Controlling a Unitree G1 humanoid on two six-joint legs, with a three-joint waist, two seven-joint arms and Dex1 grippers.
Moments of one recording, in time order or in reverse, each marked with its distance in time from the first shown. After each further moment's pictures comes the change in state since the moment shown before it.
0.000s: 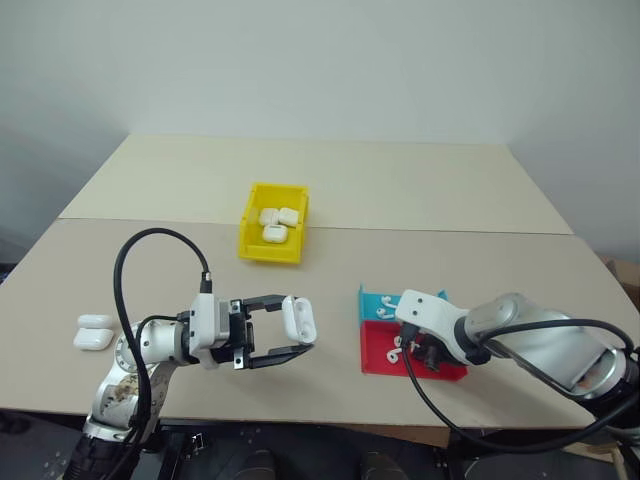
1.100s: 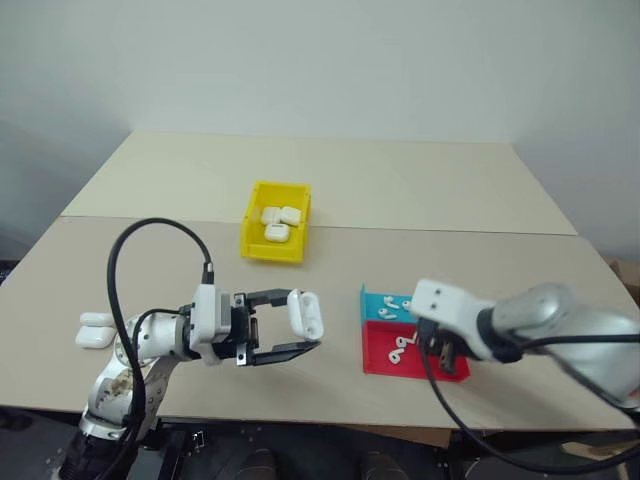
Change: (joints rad) left arm -0.084 0.012 -0.006 -0.119 -0.093 0.135 0.058; right arm 0.040 -0.150 -0.350 -0.152 0.117 -0.087 0.174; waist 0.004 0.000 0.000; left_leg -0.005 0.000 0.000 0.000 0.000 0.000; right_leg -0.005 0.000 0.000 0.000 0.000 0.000
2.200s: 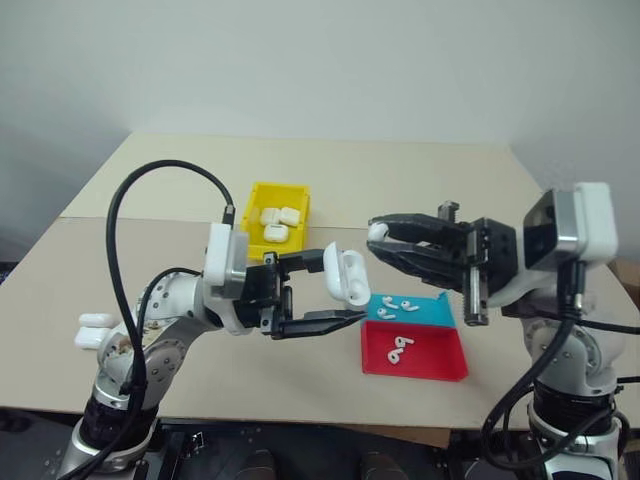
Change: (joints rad) left arm -0.195 -0.044 -0.019 -0.121 -0.196 0.286 0.128; right arm 0.108 0.674 -0.351 0.247 0.276 -1.033 0.250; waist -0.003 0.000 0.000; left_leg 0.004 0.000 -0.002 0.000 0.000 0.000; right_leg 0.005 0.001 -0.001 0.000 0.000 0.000
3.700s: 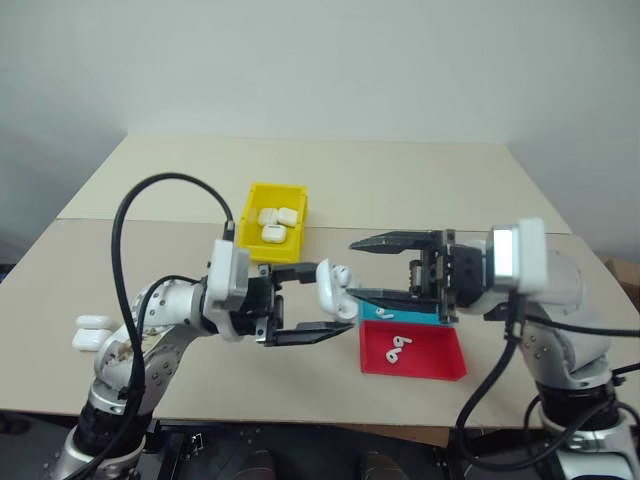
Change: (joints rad) left arm 0.138 0.077 0.002 0.096 0.176 -0.145 -0.137; right arm -0.040 -0.223 0.138 0.114 -0.161 -0.092 0.072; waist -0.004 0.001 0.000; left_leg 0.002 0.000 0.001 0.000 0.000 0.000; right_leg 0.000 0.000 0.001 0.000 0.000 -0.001
